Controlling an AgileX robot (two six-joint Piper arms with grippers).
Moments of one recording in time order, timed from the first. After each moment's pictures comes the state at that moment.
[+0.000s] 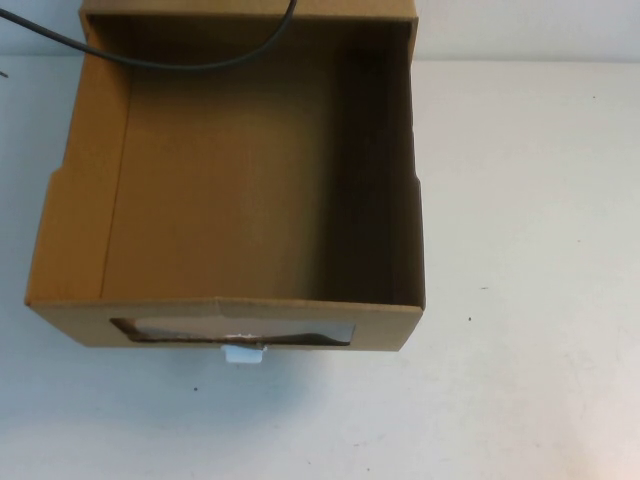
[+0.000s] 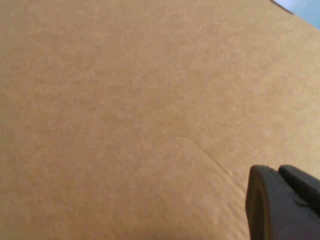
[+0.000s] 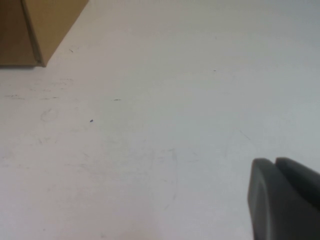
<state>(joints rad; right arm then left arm) 0.03 -0.01 0.03 0.15 0.35 -0.17 -0.20 1.97 -2.18 -0.60 0.96 0.58</state>
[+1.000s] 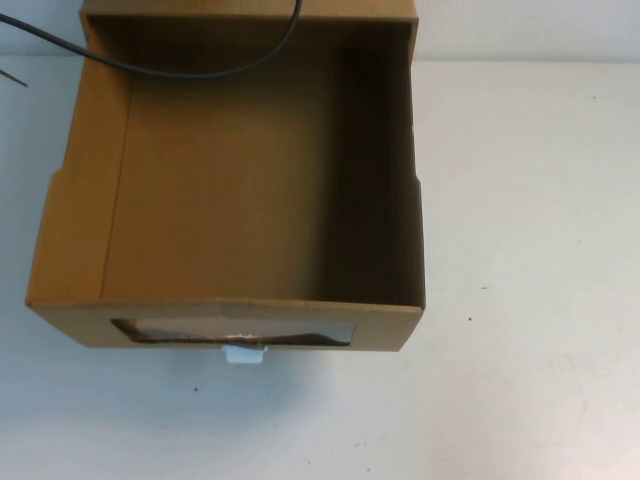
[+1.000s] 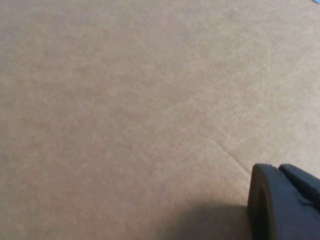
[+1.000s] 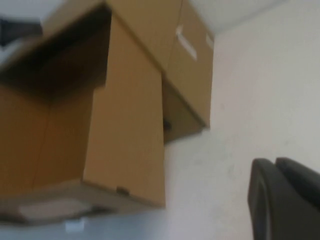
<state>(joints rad) 0.03 0.19 -0.28 0.76 0.47 -0.17 -0.20 2.03 -2.18 -0.63 0.94 0.60</state>
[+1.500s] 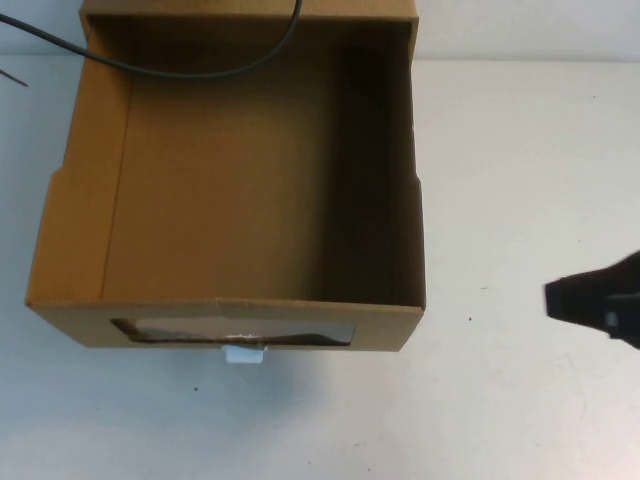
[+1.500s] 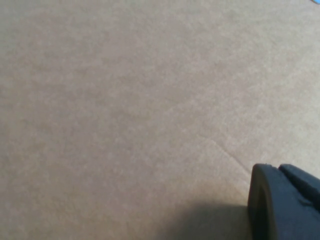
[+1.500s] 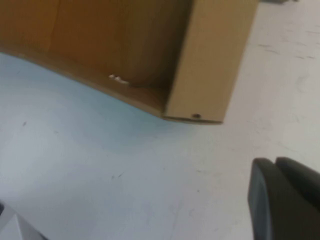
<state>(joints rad) 0.21 0.94 -0.91 0.60 0.97 -0.36 -0.20 2.03 -2.18 -0.63 0.93 0.60</state>
